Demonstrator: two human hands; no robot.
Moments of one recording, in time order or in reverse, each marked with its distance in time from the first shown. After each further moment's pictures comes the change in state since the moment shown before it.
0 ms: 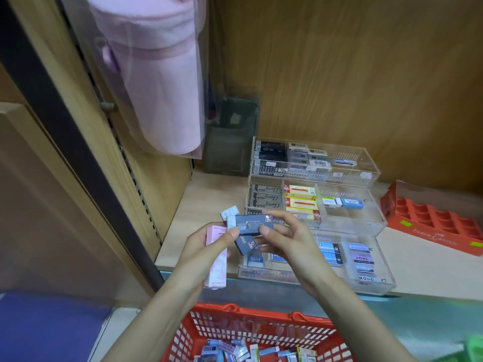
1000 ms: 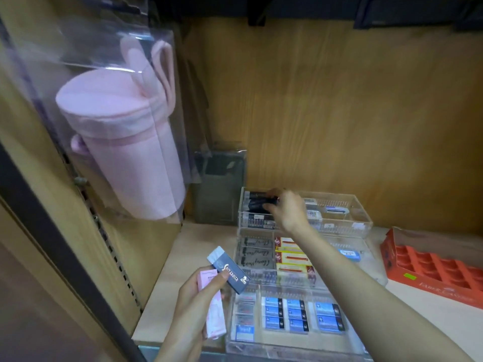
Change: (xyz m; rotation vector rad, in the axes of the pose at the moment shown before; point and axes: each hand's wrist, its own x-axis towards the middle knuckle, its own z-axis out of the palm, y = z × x) left_hand 0.032 0.013 0.032 -0.083 0.215 -0.033; right_hand 0.176 -0.064 -0.047 -1.158 0.329 -0.382
